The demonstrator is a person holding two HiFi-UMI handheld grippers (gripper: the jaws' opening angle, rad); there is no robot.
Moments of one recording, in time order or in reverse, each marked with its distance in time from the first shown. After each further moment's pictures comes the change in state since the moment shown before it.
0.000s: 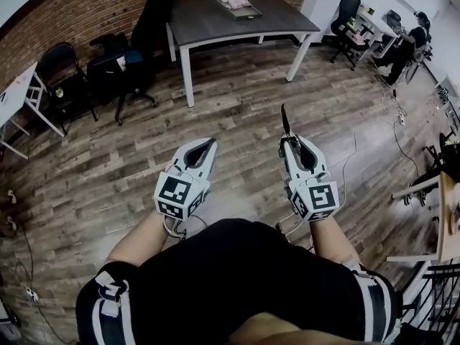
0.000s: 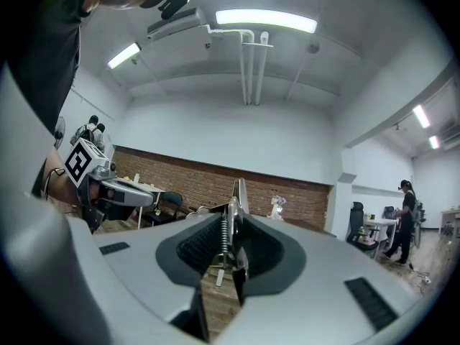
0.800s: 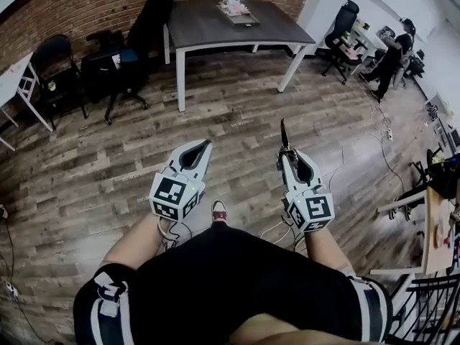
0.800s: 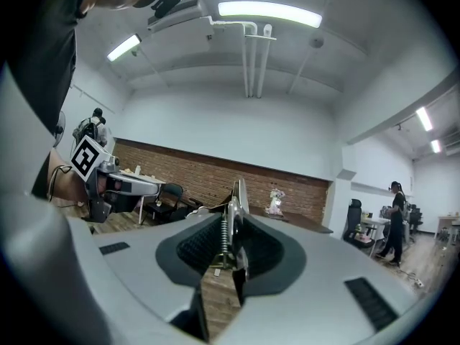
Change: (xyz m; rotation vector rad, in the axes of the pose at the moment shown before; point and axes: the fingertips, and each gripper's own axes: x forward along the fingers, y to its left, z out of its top) left arm 0.008 0.011 0.000 -0.052 -0.052 0.035; right arm -0.005 -0.009 -0.014 -0.015 0.070 0.003
